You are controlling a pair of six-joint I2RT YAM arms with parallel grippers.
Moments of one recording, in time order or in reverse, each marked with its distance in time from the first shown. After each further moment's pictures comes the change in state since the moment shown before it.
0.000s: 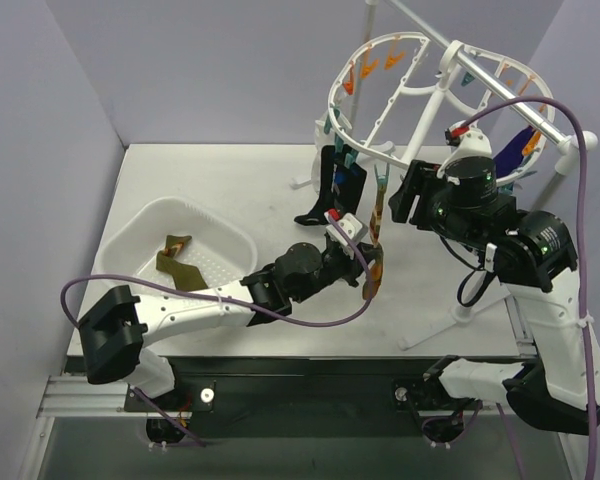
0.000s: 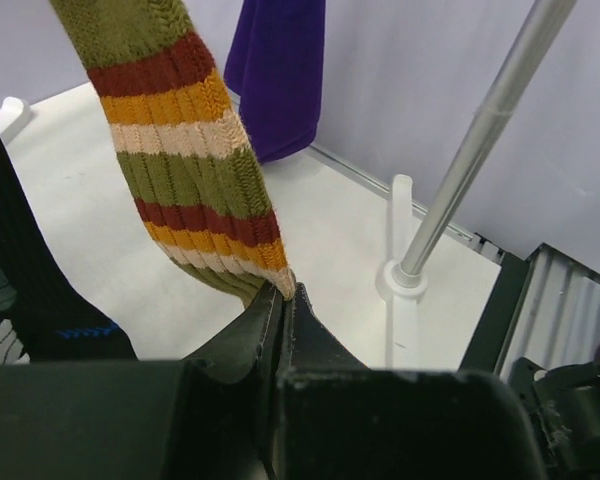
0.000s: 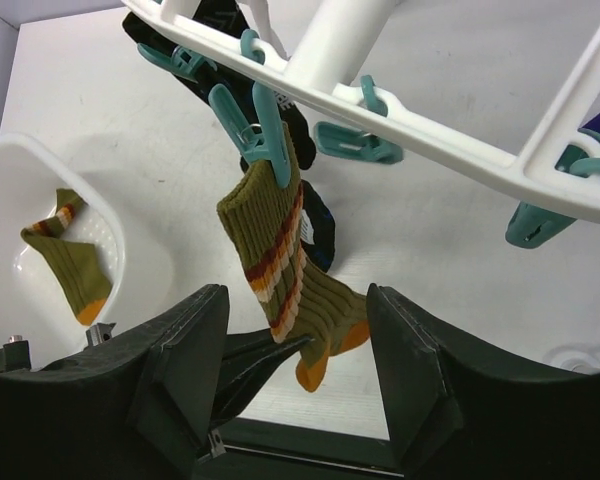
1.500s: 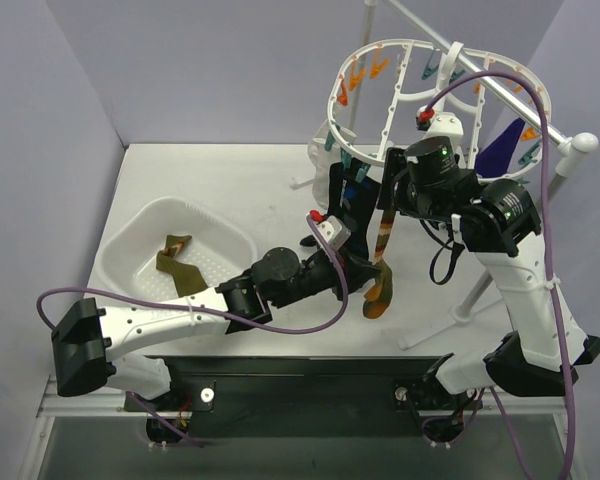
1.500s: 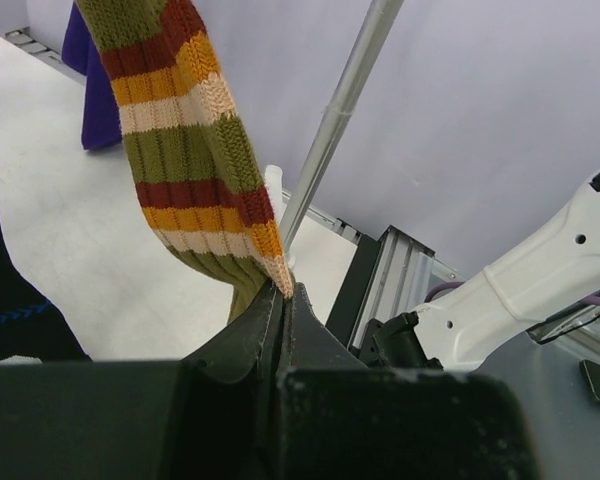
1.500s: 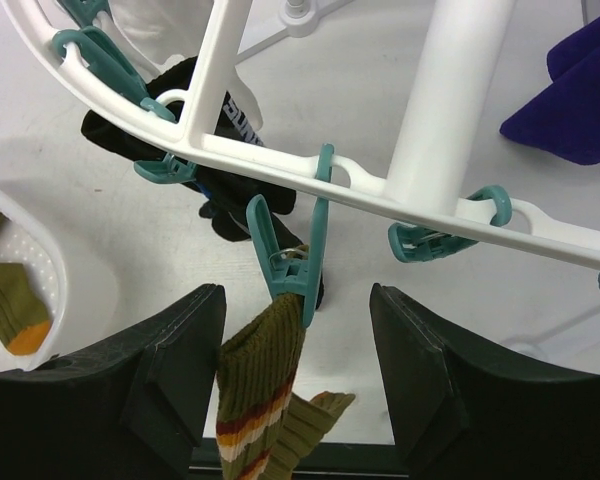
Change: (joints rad) left arm -0.023 -0.167 -0.064 -0.061 0.189 -0.212; right arm 0.068 0.194 0.188 -0.116 0.171 -0.006
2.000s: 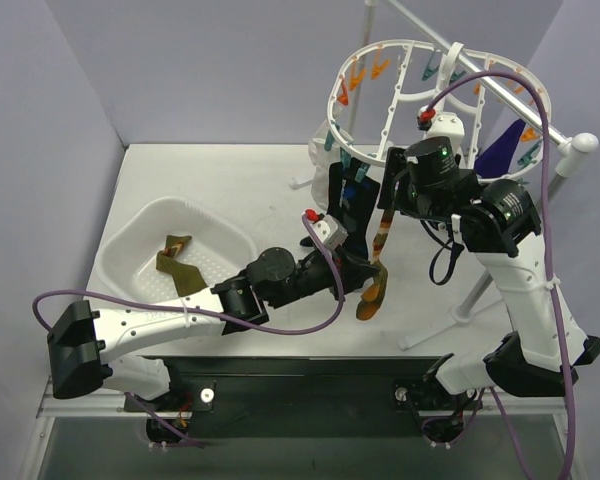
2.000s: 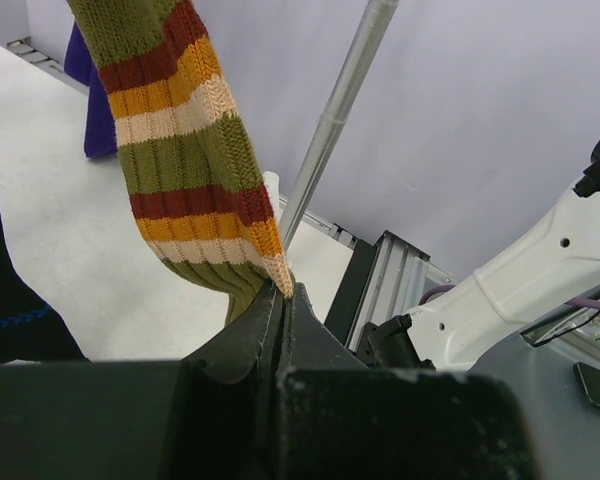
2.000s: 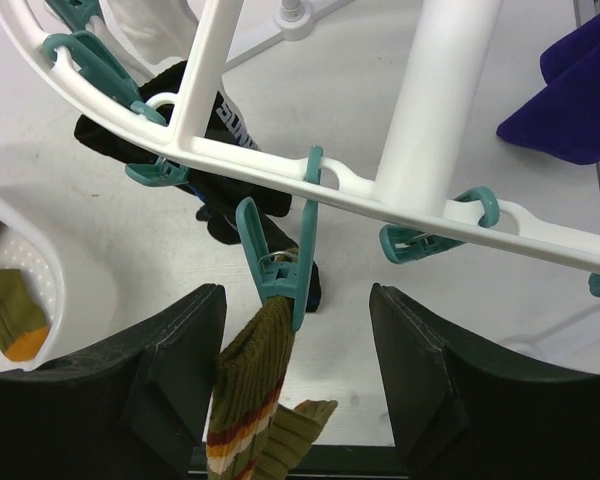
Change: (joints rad) left arm 0.000 -0.026 -0.003 -0.009 0.000 -0.002; right arm 0.000 0.000 0.000 0.000 0.017 0.004
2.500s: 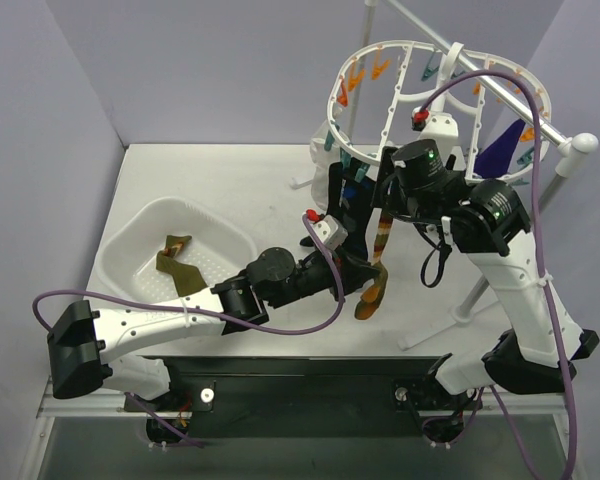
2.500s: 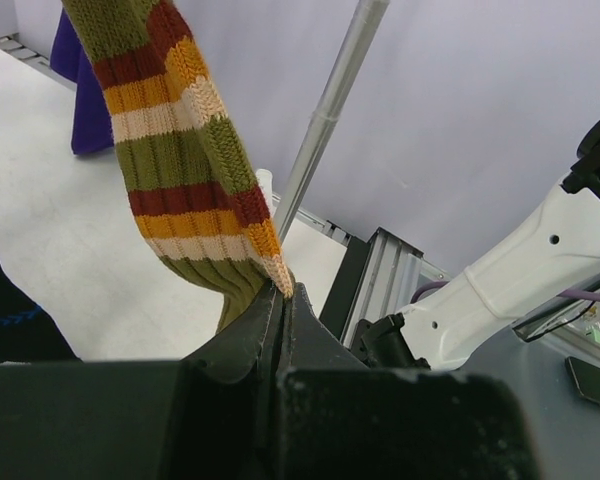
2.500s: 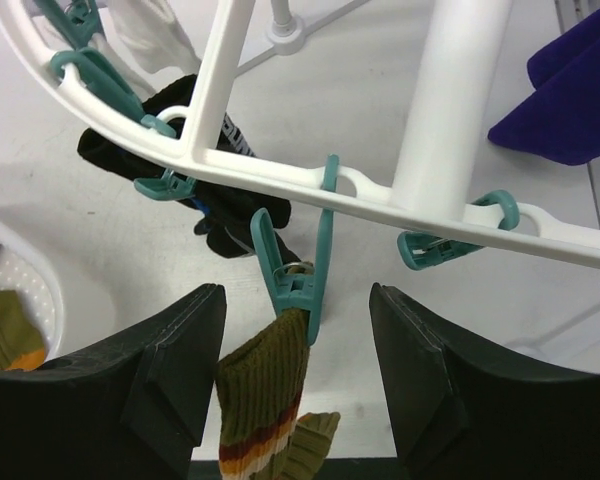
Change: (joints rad) left arm 0.000 0.000 0.000 -0.001 0.015 -0.007; right arm 0.051 0.017 0.002 0.006 0.064 0.031
